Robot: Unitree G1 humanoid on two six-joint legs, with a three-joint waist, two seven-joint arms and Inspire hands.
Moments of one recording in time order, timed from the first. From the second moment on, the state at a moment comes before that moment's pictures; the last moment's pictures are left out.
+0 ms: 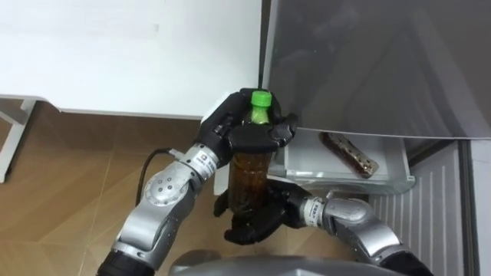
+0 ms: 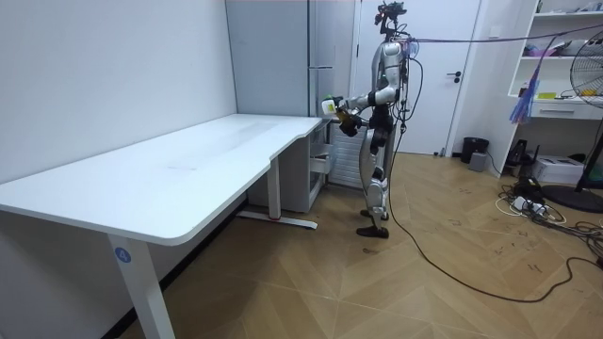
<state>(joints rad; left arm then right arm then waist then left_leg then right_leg) 0.13 0.20 -0.38 0.01 -0.32 0.03 -0.21 0.06 -0.20 0.45 0.50 0.14 0.06 0.67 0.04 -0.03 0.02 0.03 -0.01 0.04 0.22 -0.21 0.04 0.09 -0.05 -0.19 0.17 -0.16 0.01</state>
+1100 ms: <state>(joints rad) 0.13 0.20 -0.40 0.11 -0.26 0.02 -0.29 0.06 -0.20 0.46 0.53 0.47 0.07 0.64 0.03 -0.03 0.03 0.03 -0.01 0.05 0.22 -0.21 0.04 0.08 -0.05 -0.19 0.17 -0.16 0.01</state>
